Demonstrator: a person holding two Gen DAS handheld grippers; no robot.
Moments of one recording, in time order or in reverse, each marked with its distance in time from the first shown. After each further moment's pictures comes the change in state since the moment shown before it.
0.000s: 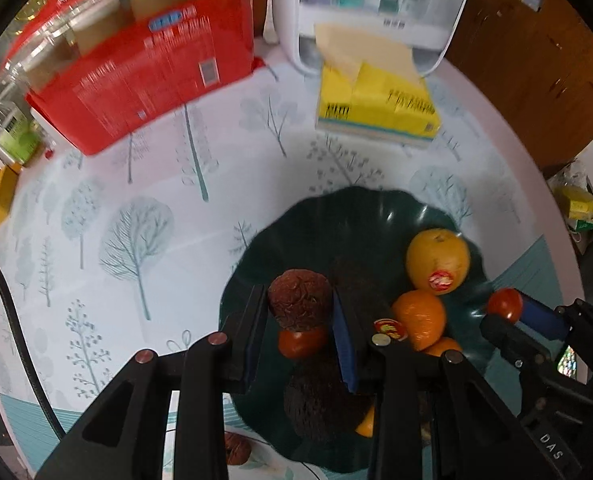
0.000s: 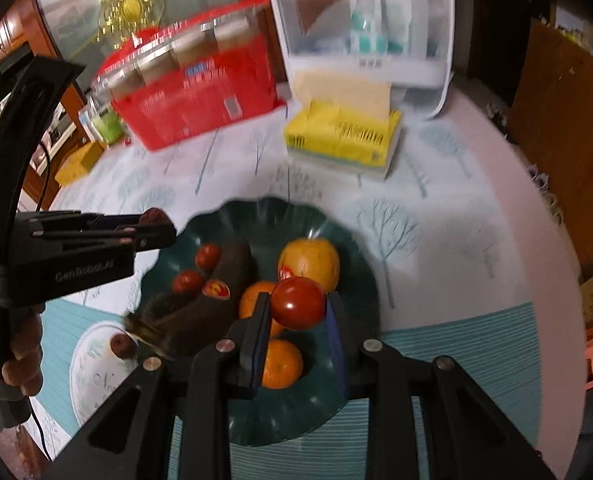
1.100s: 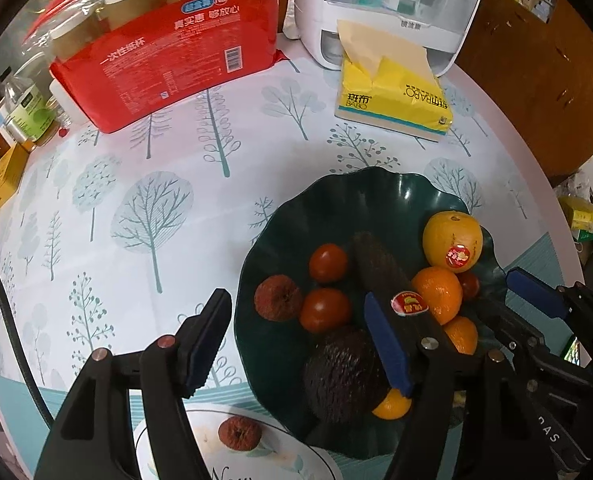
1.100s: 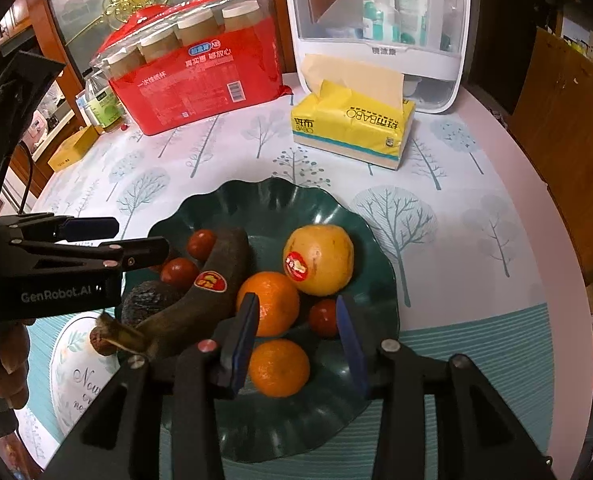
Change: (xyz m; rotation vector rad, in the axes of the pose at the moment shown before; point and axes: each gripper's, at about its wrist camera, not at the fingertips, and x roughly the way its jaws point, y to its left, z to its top) left arm -0.013 0.019 -0.026 -0.045 -0.027 0.004; right arm 0.008 0.013 -0.008 -0.039 -0.033 -0.040
